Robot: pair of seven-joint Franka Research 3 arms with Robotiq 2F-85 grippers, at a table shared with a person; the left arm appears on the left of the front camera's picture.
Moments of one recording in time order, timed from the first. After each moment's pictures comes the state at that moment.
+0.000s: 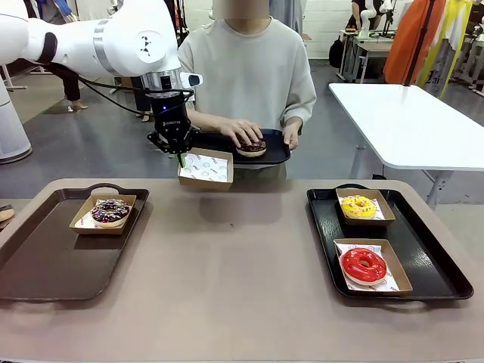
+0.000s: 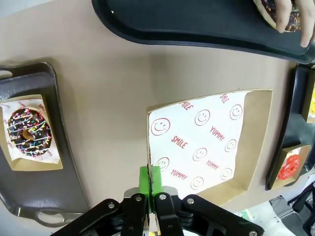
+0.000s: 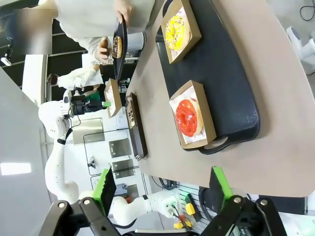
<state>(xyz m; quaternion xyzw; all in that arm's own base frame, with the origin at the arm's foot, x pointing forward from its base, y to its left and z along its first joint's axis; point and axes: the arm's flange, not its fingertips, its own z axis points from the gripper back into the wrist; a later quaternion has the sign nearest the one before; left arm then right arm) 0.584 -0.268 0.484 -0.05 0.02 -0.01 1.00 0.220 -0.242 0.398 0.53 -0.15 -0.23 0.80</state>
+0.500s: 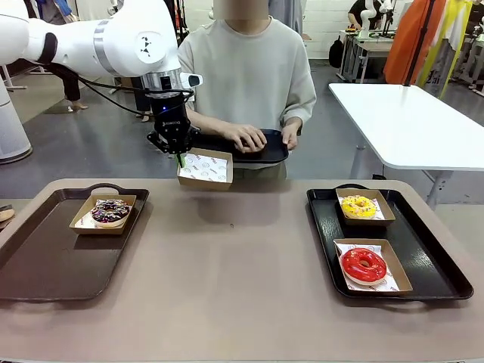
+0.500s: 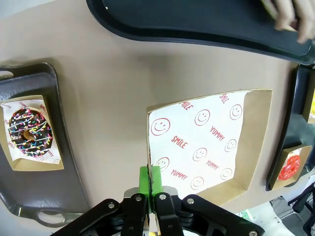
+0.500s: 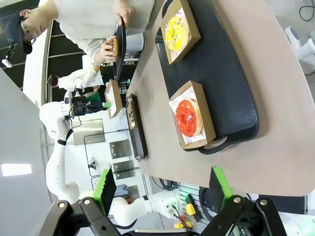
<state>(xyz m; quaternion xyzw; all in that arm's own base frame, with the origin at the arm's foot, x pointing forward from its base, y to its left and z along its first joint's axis) 0.585 -0.266 0.483 -0.05 0.02 0.00 1.00 0.218 -0.243 0.398 0.53 -0.15 -0.23 0.80</state>
